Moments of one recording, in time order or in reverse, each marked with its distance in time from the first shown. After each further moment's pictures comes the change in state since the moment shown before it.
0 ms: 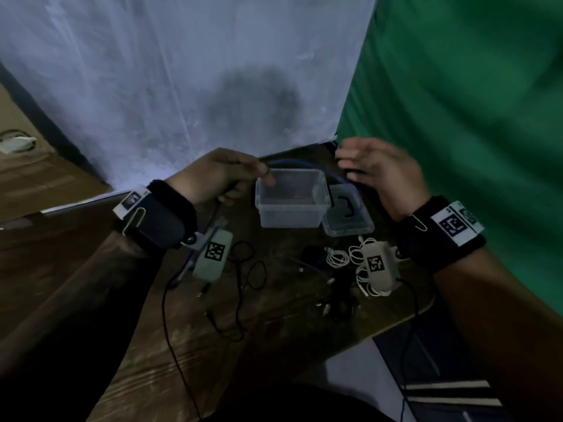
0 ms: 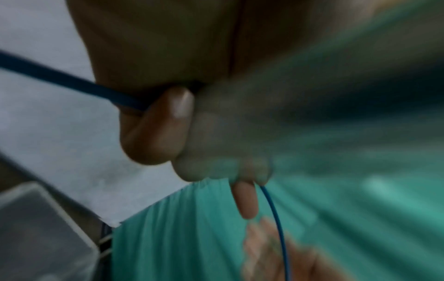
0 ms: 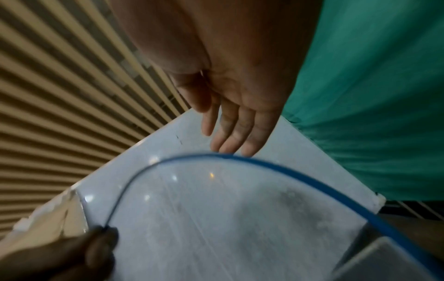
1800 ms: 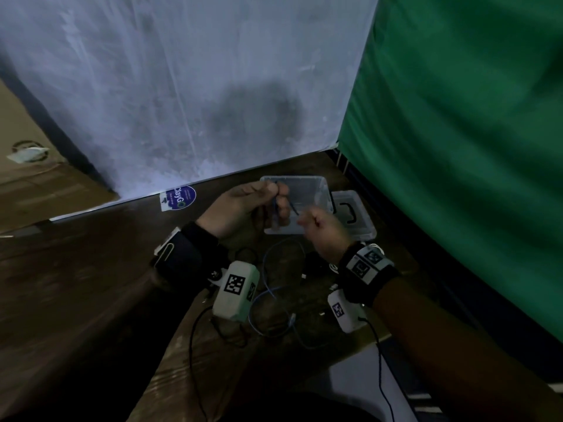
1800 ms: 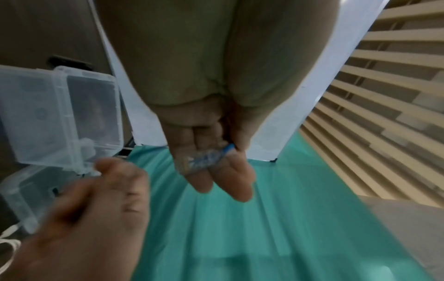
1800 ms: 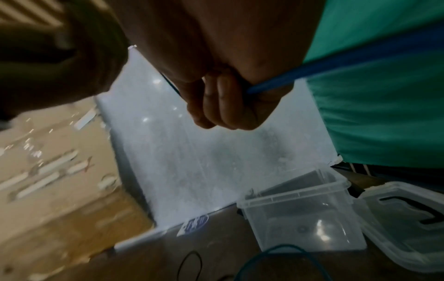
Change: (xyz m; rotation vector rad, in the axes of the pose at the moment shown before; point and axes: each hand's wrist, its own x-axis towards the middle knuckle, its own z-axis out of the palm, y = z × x) left_hand -0.005 -0.035 0.044 -0.715 -0.135 0.025; right_hand -0.018 0.104 0.065 -0.515 -0.154 0.010
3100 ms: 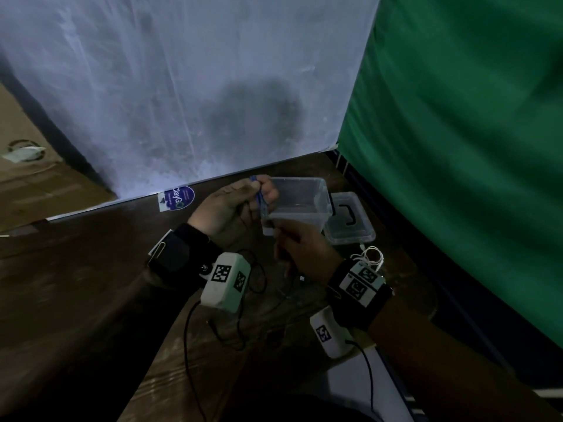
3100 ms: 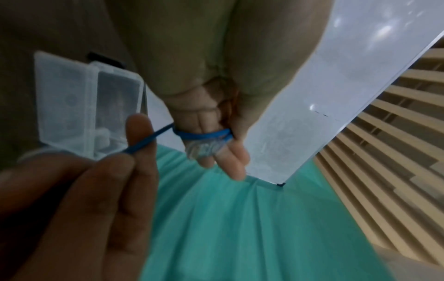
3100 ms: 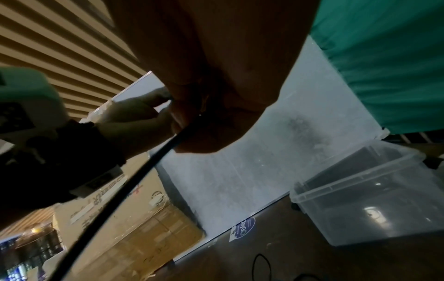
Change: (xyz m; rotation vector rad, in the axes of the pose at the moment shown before) left_hand 0.005 0.001 -0.017 -0.178 0.116 0.094; right_hand -0.029 -0.042 0.017 0.257 -0.198 -0.005
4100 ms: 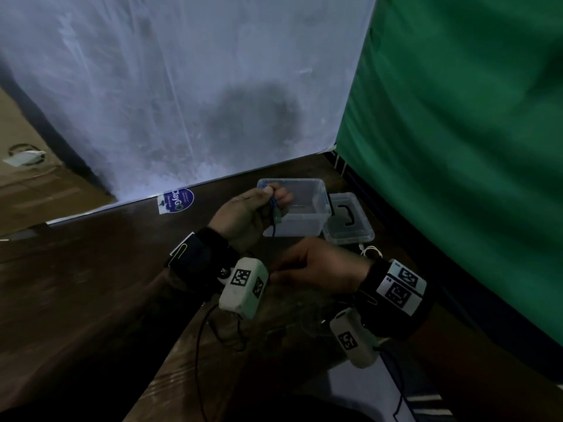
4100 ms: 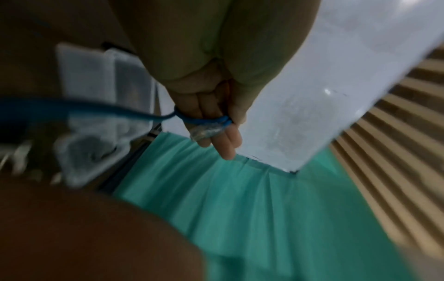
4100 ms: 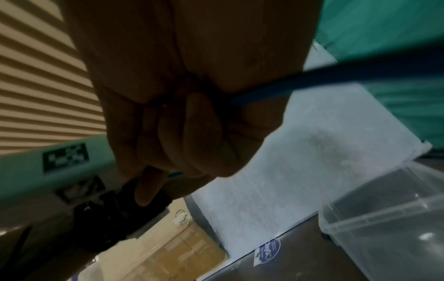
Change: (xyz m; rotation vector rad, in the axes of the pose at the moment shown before) left_hand 0.013 -0.024 0.005 -0.042 0.063 -0.045; right_hand -0.039 -0.037 -0.029 -0.340 -0.408 -0.056
